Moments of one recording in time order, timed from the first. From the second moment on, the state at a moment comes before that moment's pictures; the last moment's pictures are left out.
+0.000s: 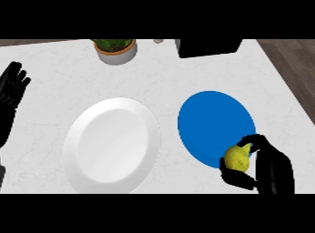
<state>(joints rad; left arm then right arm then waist) -0.14 0.43 0.08 -1.62 0.15 0.06 0.11 0.16 -0.18 0.30 -1.77 1.05 -0.29 0.57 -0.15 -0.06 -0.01</state>
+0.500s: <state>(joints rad) -0.20 0.40 0.04 -1.64 0.15 0.04 0.10 0.20 -0.02 0.75 -2.06 1.47 -0.25 0.93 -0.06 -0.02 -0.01</state>
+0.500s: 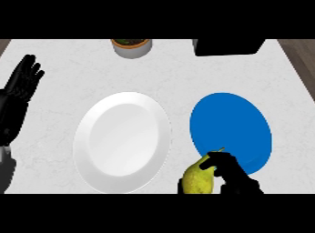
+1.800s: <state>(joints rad) -0.32 0.34 -0.04 -1.60 0.13 0.01 0.12 -0.47 -0.01 0.68 -1.47 1.18 -0.30 1.18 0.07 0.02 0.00</state>
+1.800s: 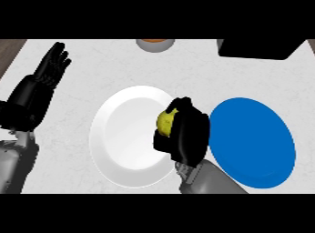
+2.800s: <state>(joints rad) -0.35 0.33 -0.03 -1.55 0.11 0.00 0.10 -0.67 -0.01 0.59 -1.20 0.96 -0.94 1.06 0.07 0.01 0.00</state>
